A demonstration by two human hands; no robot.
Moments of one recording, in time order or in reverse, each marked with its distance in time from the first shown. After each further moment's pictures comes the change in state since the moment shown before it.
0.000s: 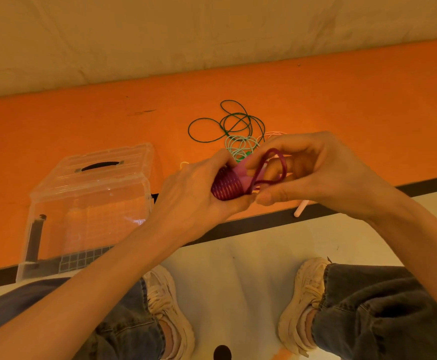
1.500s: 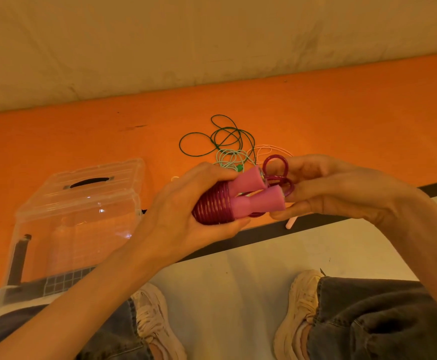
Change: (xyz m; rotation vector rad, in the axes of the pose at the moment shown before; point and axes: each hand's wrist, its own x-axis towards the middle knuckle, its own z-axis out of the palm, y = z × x) left_hand -0.003 0.004 -0.008 -0.196 0.118 0.352; right_hand -0.006 0.006 -0.040 0.437 -0.129 0.364
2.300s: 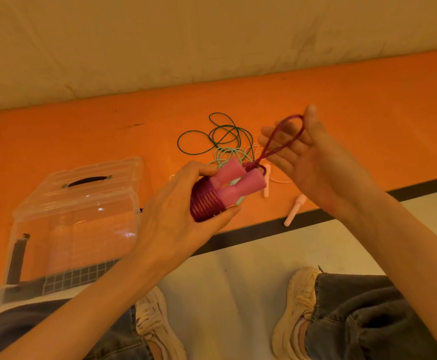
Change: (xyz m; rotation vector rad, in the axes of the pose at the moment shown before) left_hand -0.009 0.000 0.014 0.055 0.126 -0.268; right_hand 0.023 0.007 0.008 0.376 0.579 -0.366
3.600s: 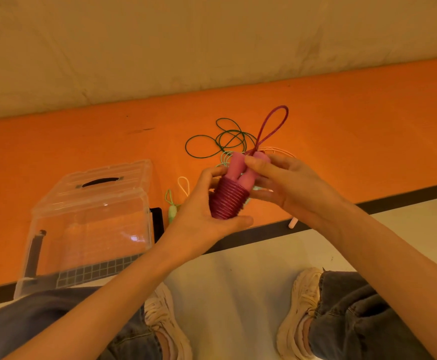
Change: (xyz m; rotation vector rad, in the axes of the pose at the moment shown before) left_hand -0.005 -0.002 0.011 -0.483 -0.265 -0.267; right_hand -0.007 0.032 0.015 -0.209 -0.105 0.150
